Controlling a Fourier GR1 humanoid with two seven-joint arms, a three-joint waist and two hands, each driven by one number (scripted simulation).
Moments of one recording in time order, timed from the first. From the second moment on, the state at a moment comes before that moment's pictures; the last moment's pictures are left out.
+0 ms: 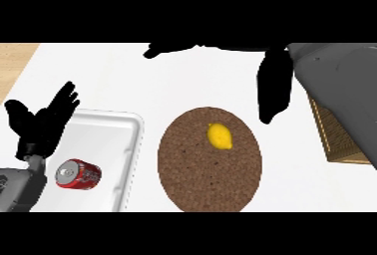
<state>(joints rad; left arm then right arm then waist) -0.22 0.49 -0.11 -1.35 0.34 0.15 0.16 -1.27 -0.44 0.40 -1.32 0.13 0.97 0.06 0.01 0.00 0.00</state>
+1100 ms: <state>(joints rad) -0.22 0.43 -0.08 -1.34 0.27 0.13 0.15 -0.91 -0.50 0.39 -1.27 0.30 0.77 -0.33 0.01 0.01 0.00</state>
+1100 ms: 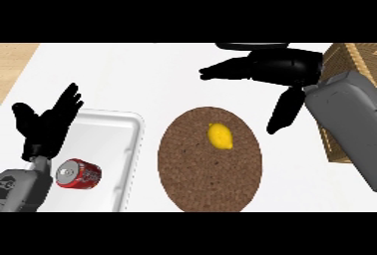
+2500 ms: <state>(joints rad) -0.22 0.39 0.02 -1.36 0.21 0.05 0.20 -0.86 -0.23 0.49 -0.81 0.72 0.47 -0.64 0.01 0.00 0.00</state>
